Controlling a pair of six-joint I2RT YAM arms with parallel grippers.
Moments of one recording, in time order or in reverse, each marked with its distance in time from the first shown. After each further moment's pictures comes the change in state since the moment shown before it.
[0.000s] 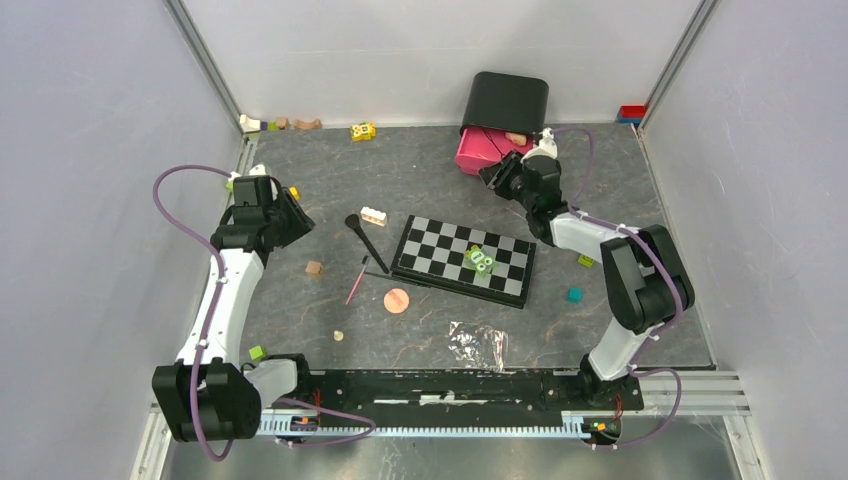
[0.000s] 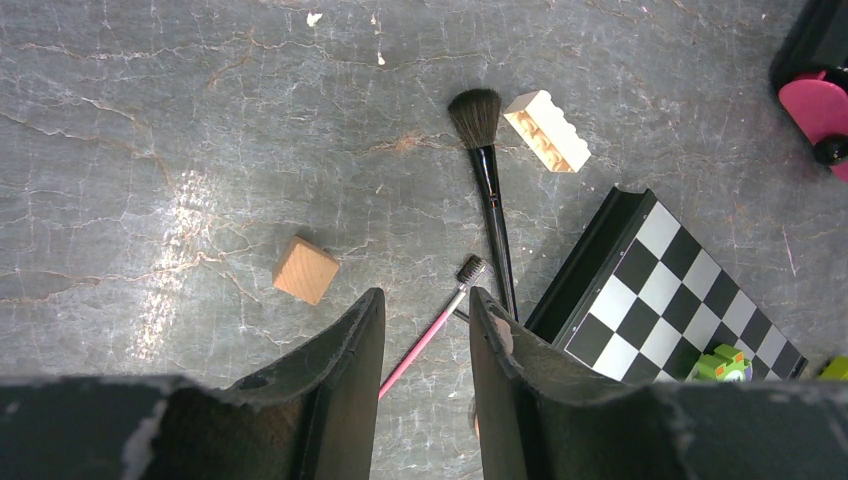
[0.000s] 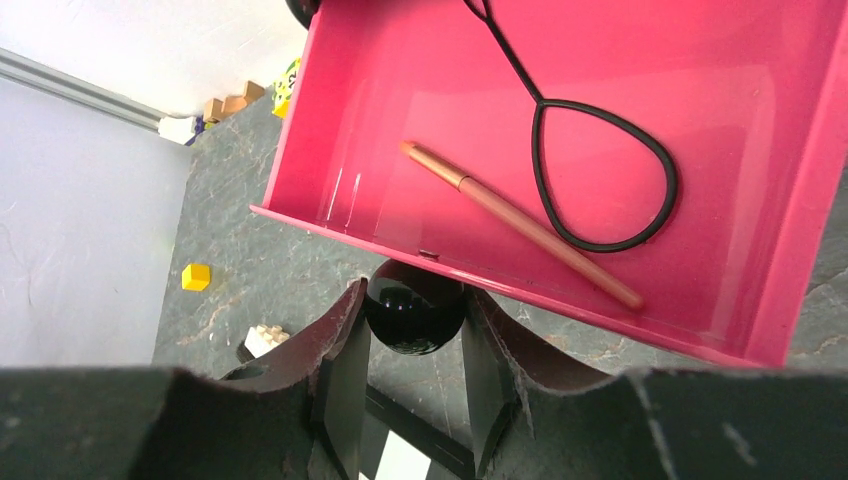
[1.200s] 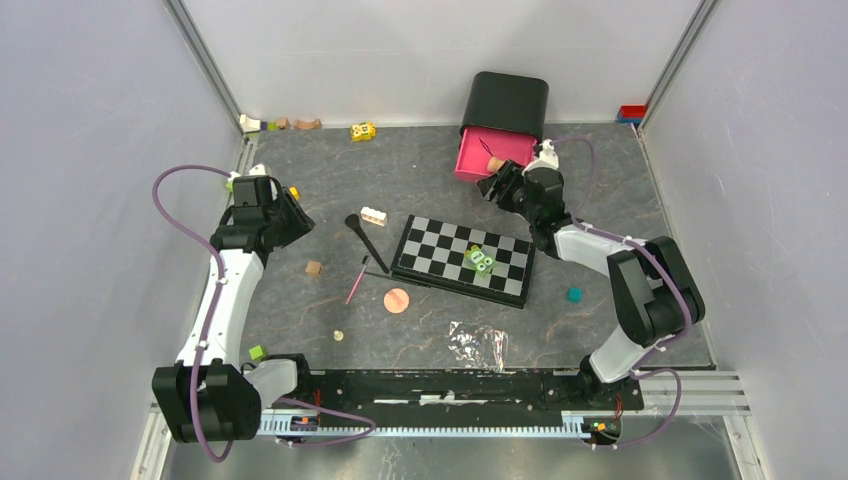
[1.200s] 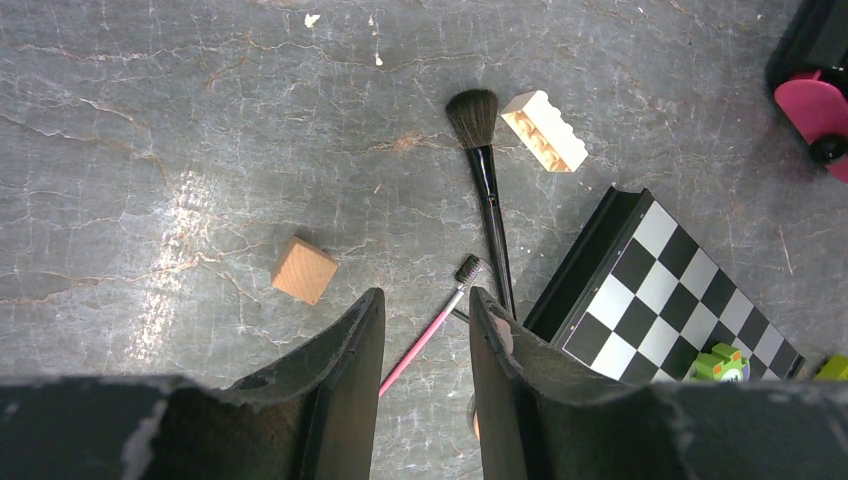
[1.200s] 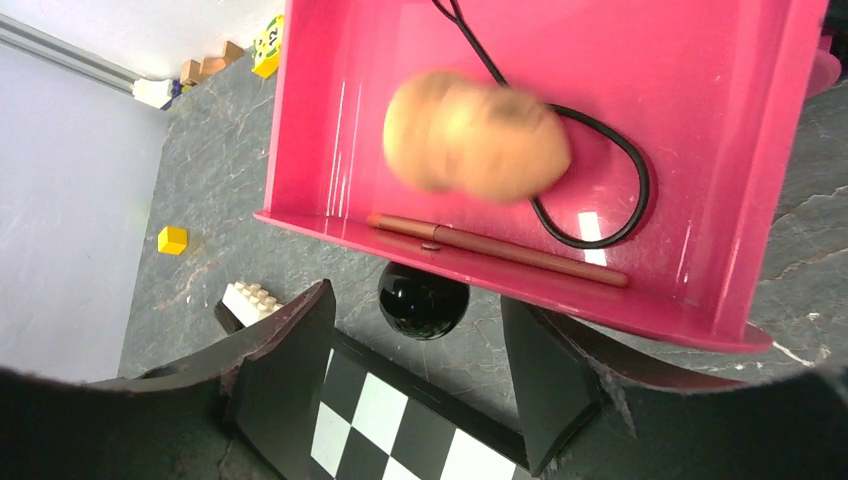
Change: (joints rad) left arm 0.000 -0.005 0.000 0.000 0.003 0.000; right arm 0.014 -0.084 -0.115 -0.004 0.018 -0.032
